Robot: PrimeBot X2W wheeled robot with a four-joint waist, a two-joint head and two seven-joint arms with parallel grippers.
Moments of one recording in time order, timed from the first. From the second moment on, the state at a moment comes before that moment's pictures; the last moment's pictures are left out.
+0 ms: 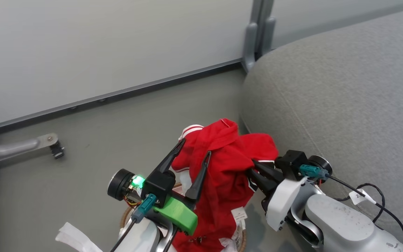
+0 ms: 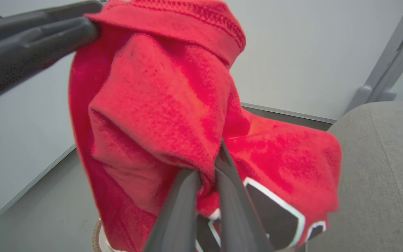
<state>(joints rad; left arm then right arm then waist) -0.28 0.05 -0.53 0.33 -0.17 -0.10 -0.26 -0.57 -0.31 0.95 0.49 0.68 0.13 -0.26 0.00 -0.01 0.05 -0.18</state>
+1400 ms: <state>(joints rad) -0.46 0.16 -0.54 0.35 -0.10 -0.13 -0.26 -1.04 -0.36 0.09 0.77 0.23 0.13 -0.26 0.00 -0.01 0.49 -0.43</state>
